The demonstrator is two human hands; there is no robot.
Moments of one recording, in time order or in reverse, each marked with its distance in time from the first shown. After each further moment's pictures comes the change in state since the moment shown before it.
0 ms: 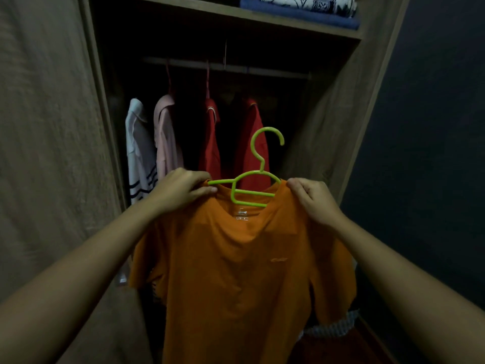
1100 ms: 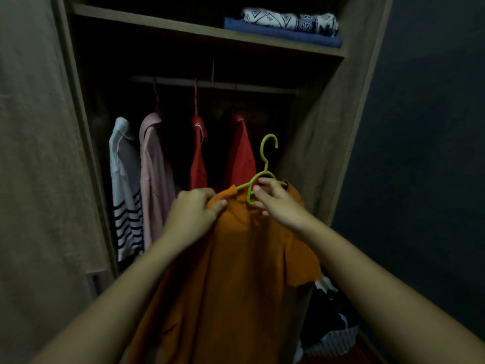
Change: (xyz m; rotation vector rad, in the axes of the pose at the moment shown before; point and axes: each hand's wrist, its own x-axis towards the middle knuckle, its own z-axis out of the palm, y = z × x) left_hand 0.015 0.078 0.006 -0.132 0.229 -0.356; right_hand 0.031 -0.049 0.018 0.393 -0.079 0.337
